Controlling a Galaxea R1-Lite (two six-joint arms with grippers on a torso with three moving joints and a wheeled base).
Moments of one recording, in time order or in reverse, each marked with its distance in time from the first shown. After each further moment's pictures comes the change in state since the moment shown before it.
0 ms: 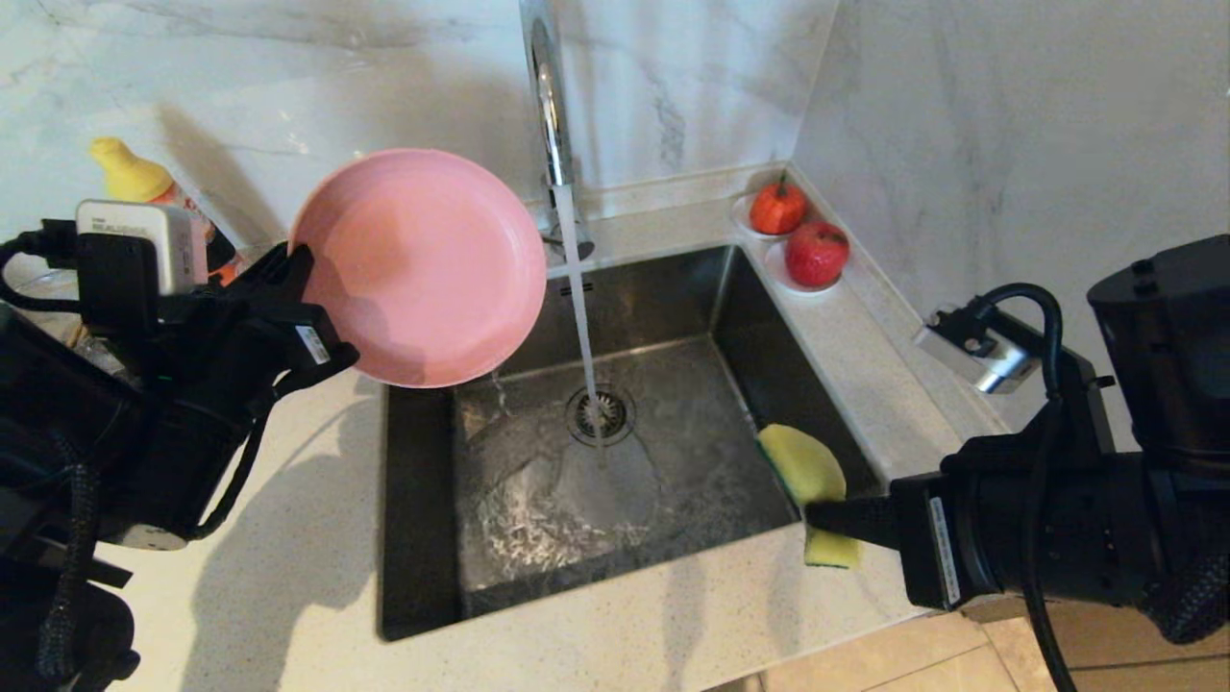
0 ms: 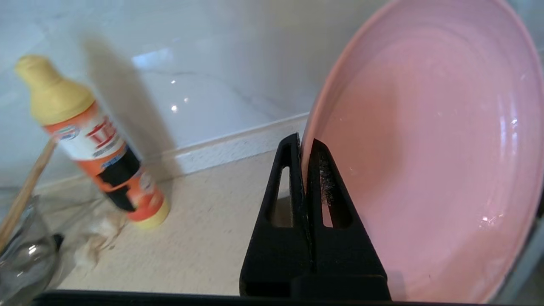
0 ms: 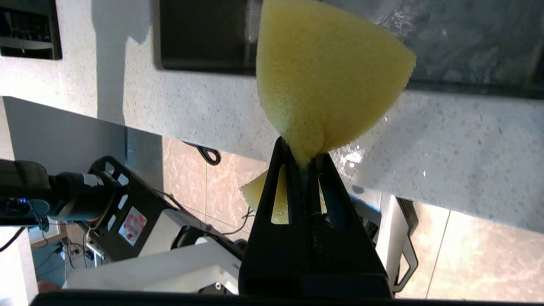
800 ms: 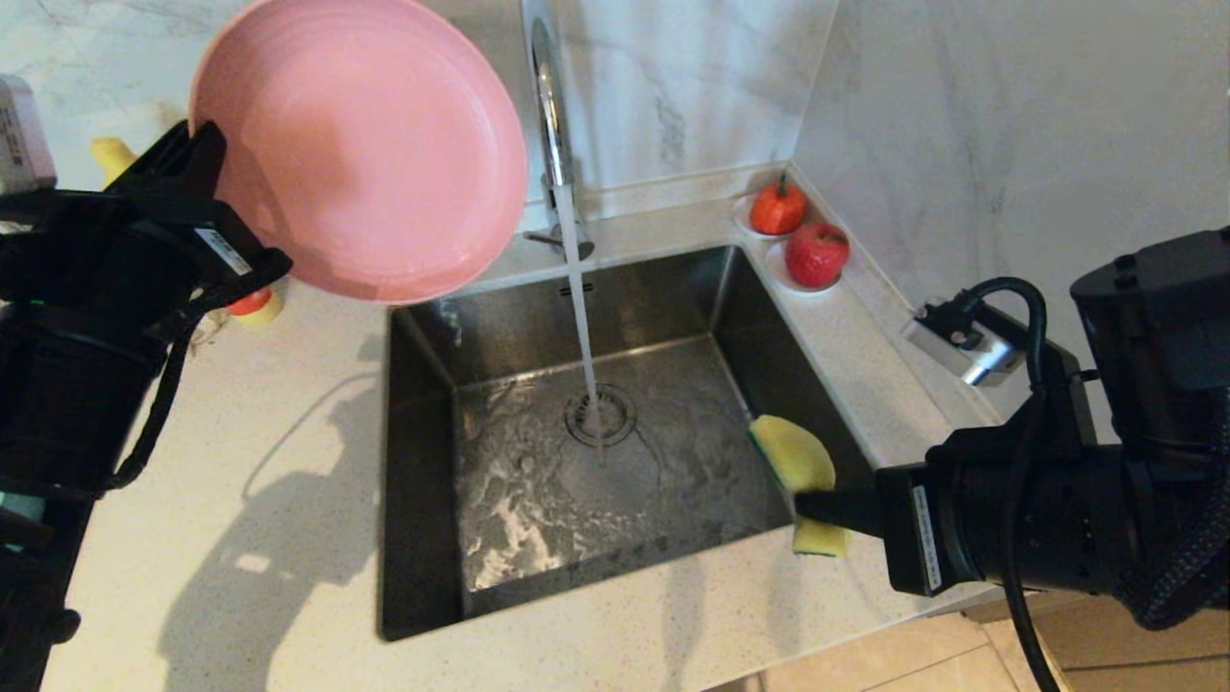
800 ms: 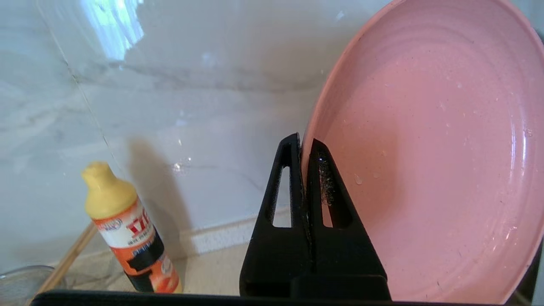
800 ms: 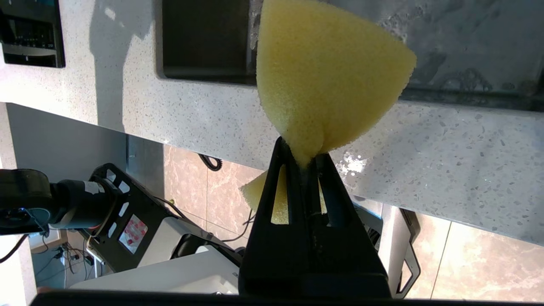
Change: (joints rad) left arm -0.001 -0.115 -0.105 0.000 -0.032 0.026; right arm -0.004 0.016 -0.003 -0.031 0.000 -0.001
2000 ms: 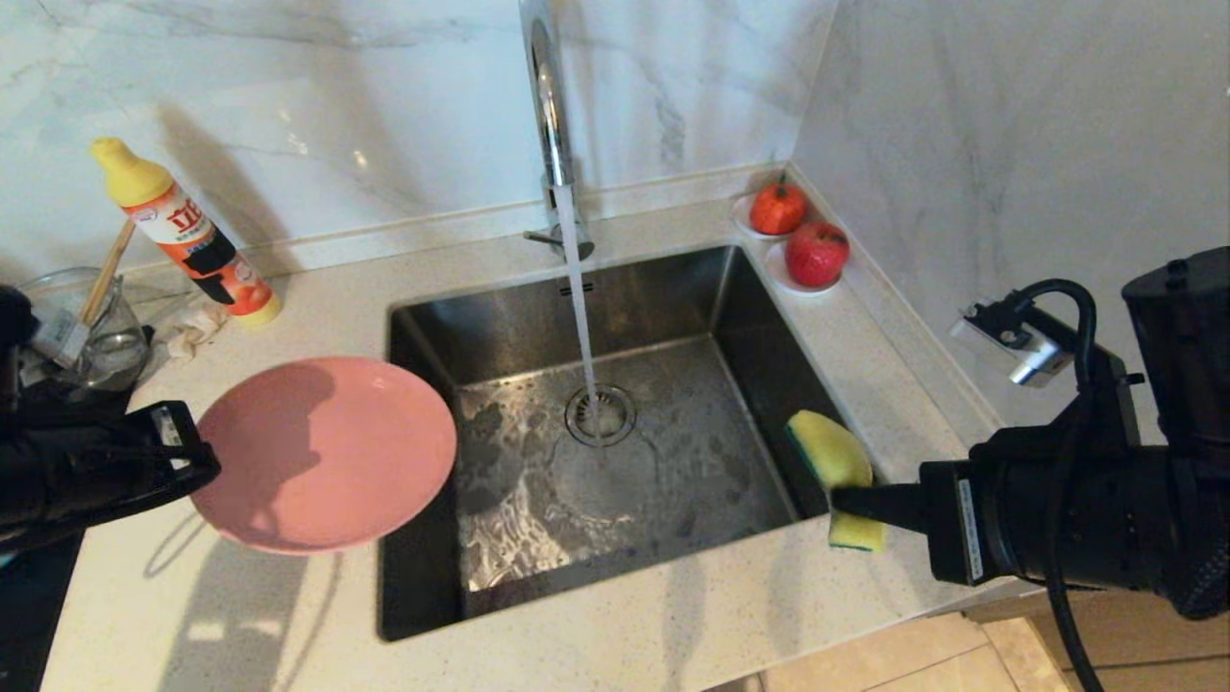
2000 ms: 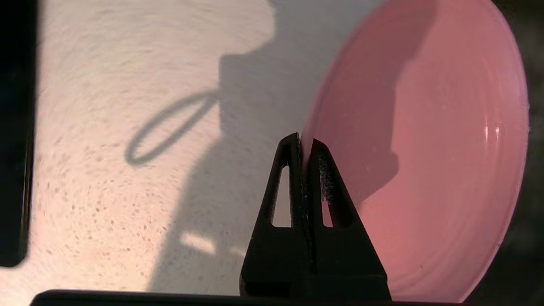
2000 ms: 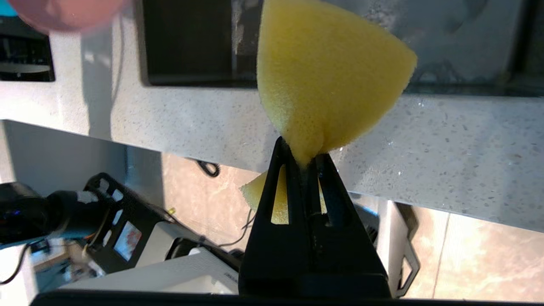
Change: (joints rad) left arm 0.346 -0.147 -0.212 1.559 -0.113 -0.677; right arm -0.080 -0.047 0.052 -0.007 0.034 -0.001
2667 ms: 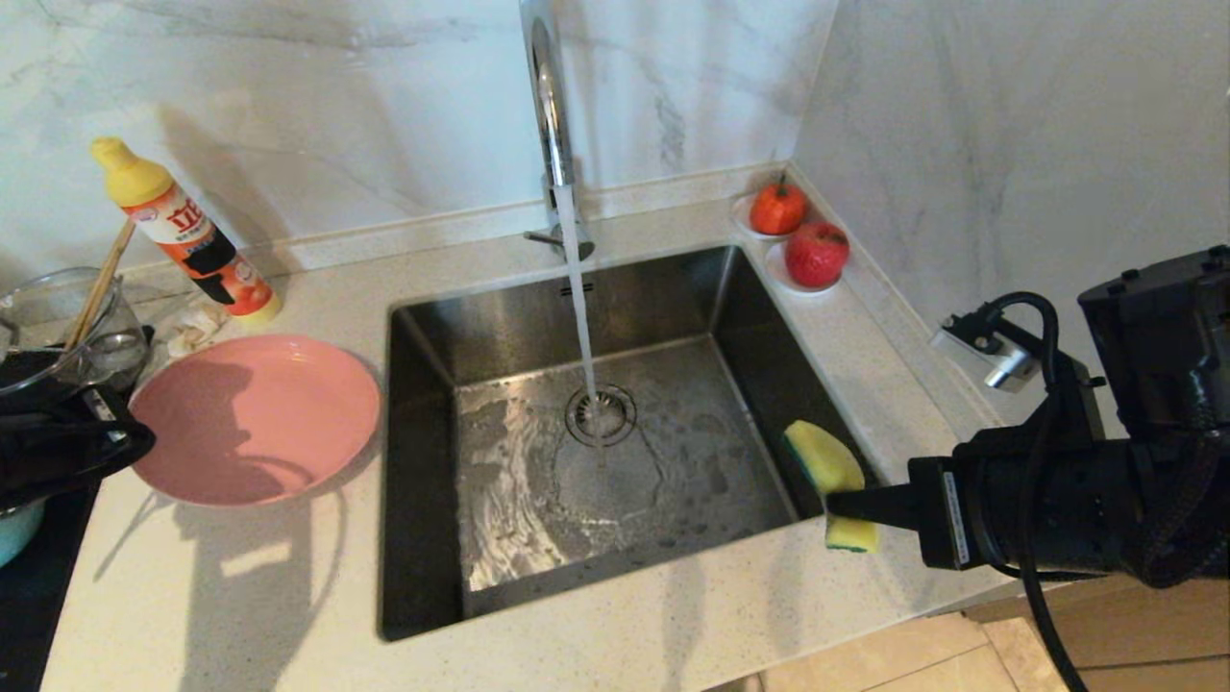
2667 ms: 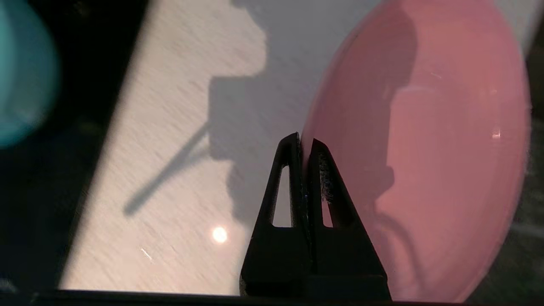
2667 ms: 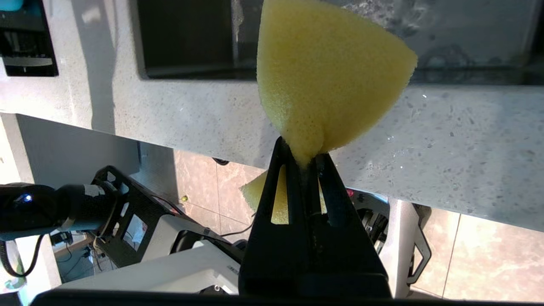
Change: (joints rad) left arm 0.323 0.166 0.001 -0.240 -0.203 0.037; right arm -0.082 0.043 0.003 -0.001 0.112 -0.007
